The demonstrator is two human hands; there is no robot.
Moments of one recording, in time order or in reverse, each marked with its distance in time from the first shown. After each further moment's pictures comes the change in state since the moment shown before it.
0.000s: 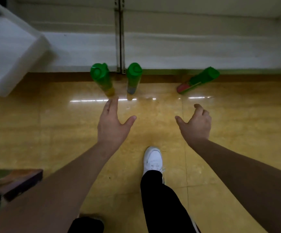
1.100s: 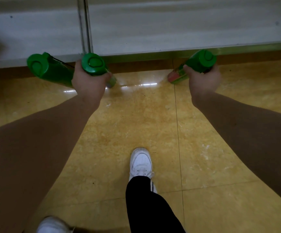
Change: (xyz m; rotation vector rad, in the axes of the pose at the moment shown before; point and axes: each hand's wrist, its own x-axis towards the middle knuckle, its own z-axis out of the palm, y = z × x) left_hand 0.156 0.040 0.094 -0.395 0.250 -0.284; right_hand 0.190 0.032 0.017 0.827 0.087 0.217
